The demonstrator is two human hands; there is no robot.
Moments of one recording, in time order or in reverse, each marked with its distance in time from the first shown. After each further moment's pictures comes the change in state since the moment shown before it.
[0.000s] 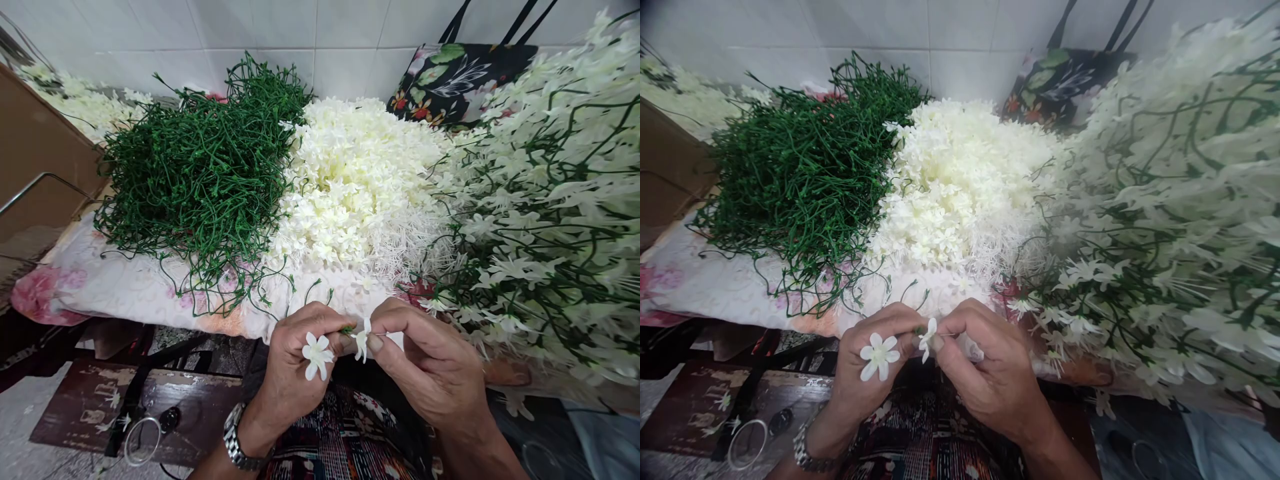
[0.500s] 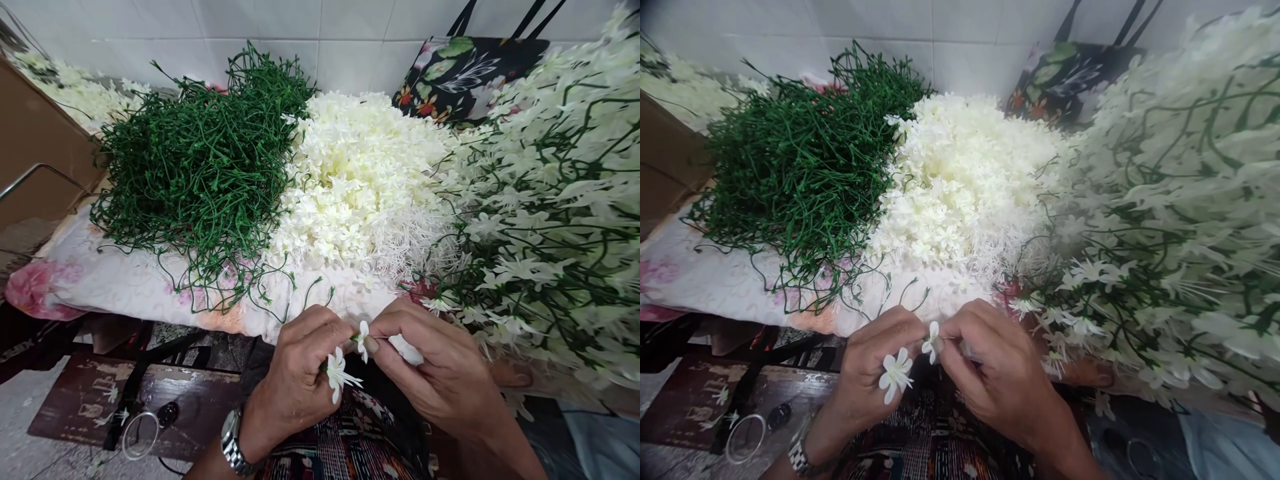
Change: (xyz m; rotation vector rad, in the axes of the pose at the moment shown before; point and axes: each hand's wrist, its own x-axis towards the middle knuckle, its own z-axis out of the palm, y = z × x) left_hand -0.004 0.004 -0.001 0.323 -0.138 0.144; right_hand 0.001 0.001 -0.010 -0.228 -0.169 -0.088
